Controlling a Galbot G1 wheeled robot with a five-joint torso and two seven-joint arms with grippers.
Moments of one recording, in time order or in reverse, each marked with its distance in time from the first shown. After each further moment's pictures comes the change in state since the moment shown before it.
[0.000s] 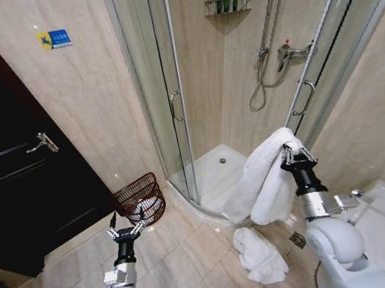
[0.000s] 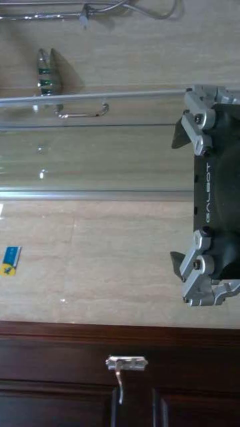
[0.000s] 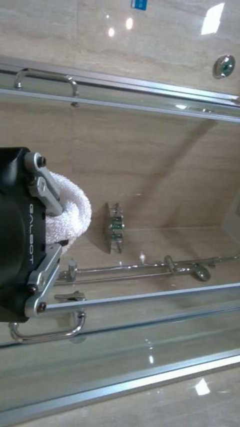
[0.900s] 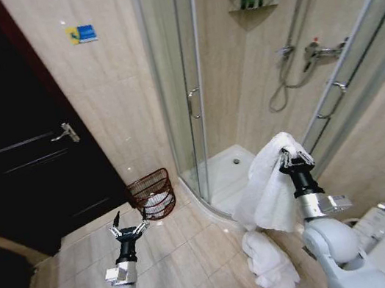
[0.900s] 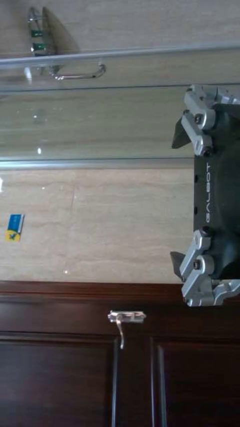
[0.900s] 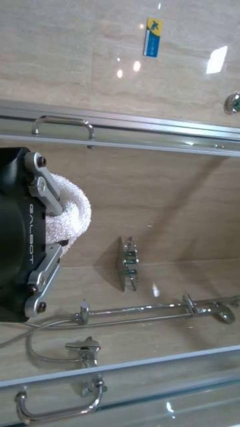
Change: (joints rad) left arm -0.023 0.009 0.001 0.030 -0.002 -0.015 0.023; right arm 0.015 0.007 -0.003 -0.037 -0.018 -0.023 -0.009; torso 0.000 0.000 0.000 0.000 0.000
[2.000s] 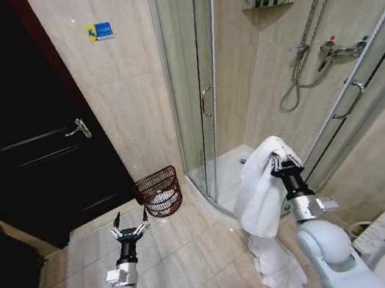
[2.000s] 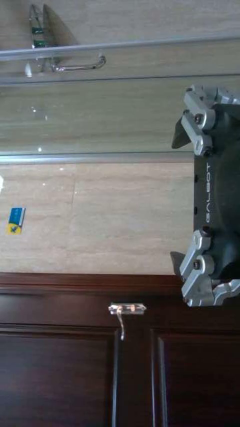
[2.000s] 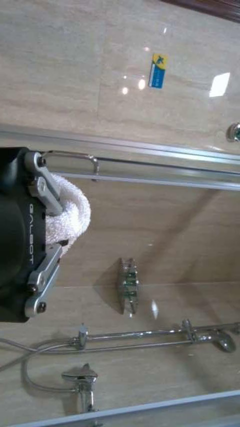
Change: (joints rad) left arm 0.006 0.002 0.005 0.001 0.001 -0.007 0.004; right arm 0.007 0.012 -0.067 -0.004 -0.081 0.000 0.000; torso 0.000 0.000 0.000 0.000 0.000
